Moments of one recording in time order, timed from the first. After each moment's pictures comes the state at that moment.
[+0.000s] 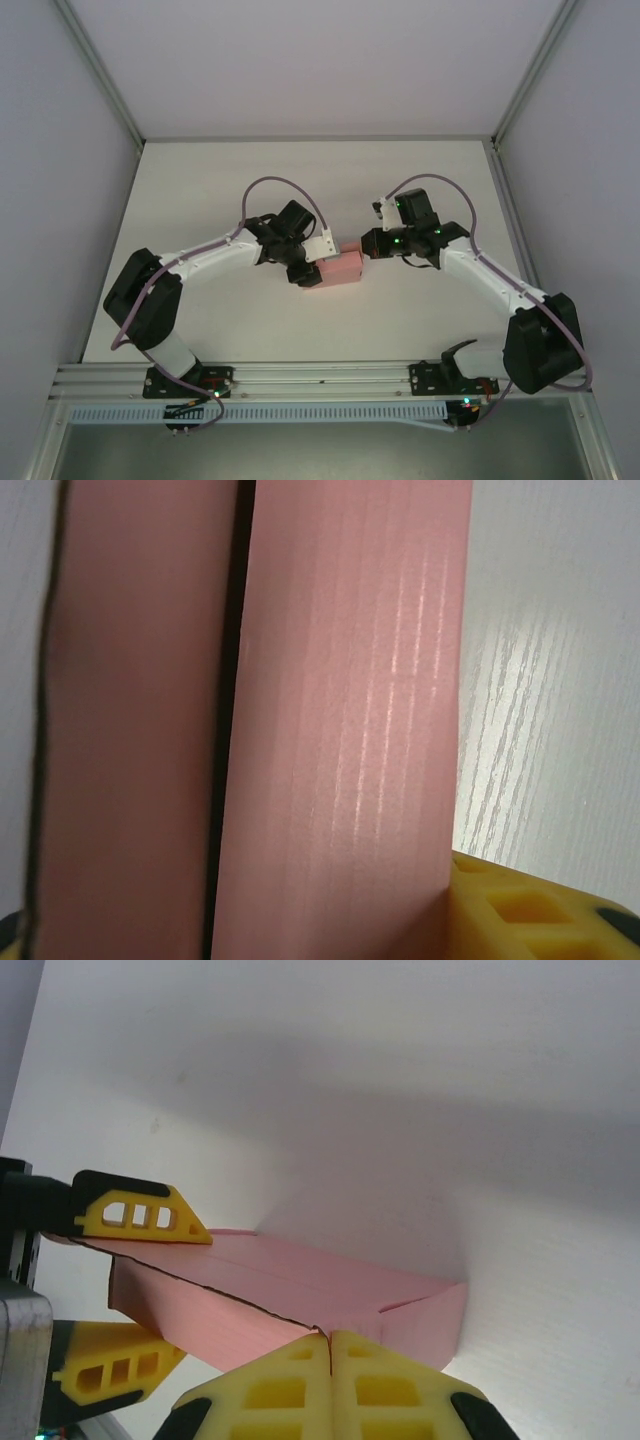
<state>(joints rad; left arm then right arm) -0.80 1.64 1.13 -0.59 0.25 0.51 0.44 1.31 0.91 -0.50 -0.47 0.36</state>
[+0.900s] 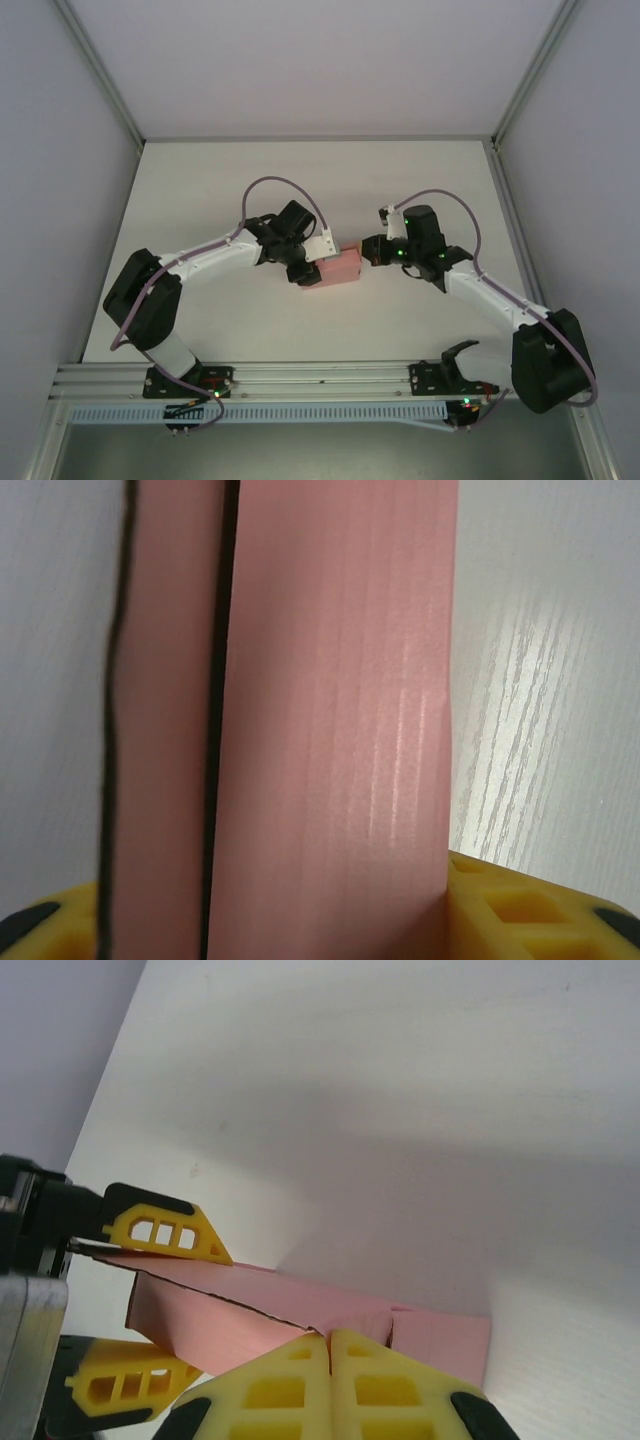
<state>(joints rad) -0.80 1.64 1.12 -0.59 0.23 0.51 0.44 1.19 0.65 -0.14 -0.50 0.42</state>
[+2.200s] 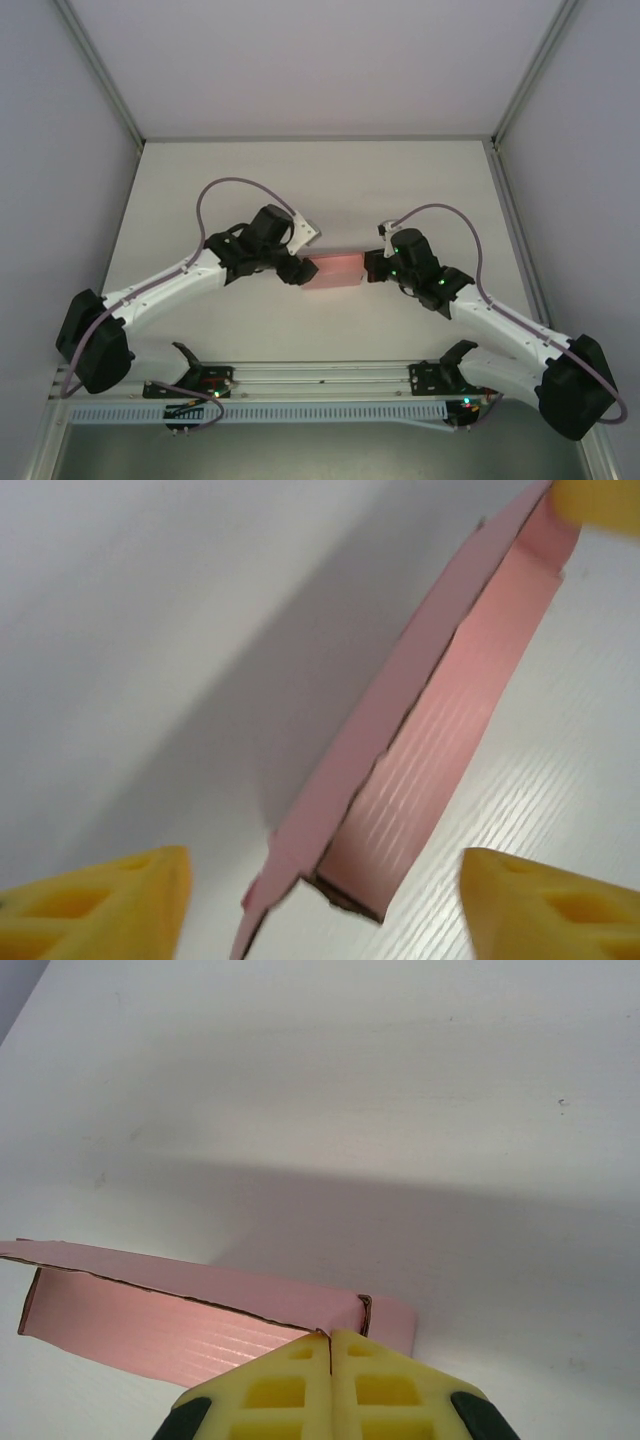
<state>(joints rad) -0.82 1.33 0.98 -0.54 0.10 0.04 0.66 1.02 0.58 -0.22 -0.05 0.48</state>
